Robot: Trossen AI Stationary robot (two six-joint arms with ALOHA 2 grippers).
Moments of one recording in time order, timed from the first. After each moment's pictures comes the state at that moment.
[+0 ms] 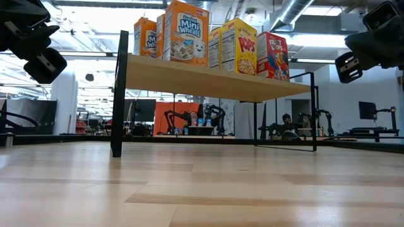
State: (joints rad) left arm -0.66 0.01 0.01 0.09 -0.44 -0.54; right arm 0.14 0.04 0.01 0.04 -0.13 0.21
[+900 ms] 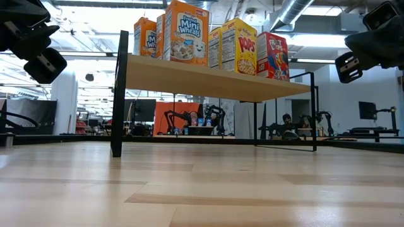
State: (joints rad) left arm -0.66 0.01 0.01 0.09 -0.44 -0.54; right arm 0.14 0.04 0.01 0.04 -0.13 0.21
